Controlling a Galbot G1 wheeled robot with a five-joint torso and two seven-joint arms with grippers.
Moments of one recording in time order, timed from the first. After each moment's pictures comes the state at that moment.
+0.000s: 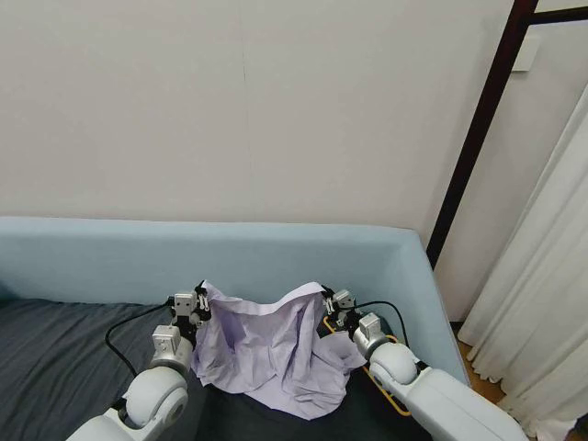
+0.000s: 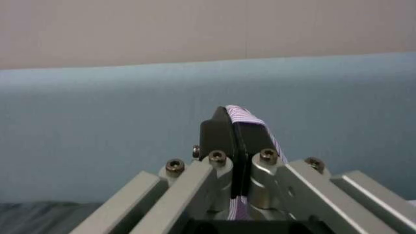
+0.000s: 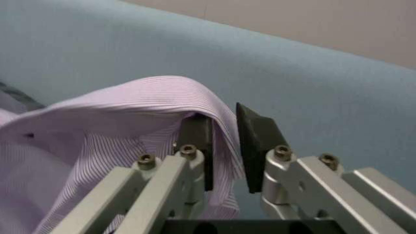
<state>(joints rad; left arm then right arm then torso) 1.01 -0.88 -0.10 -1.79 -0.57 0.00 -0.51 -0.54 1.06 -0.40 1.31 0.59 0.18 0.13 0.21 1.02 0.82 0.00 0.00</state>
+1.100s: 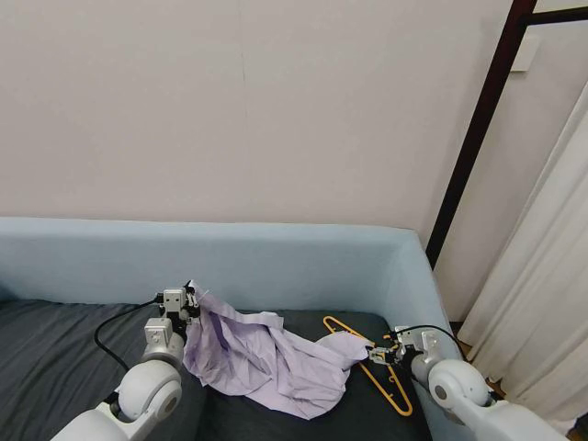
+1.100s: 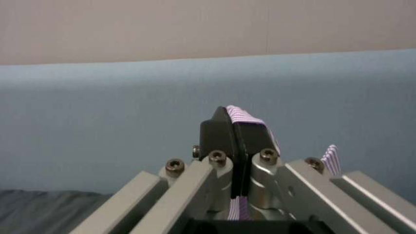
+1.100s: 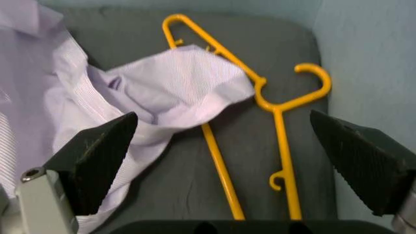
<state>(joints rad) 0.98 -0.83 -0.10 -1.82 -0.65 0.07 -0.57 -0.84 0.87 -0.08 1.54 0.96 -0.47 0.28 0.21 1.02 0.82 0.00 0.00</state>
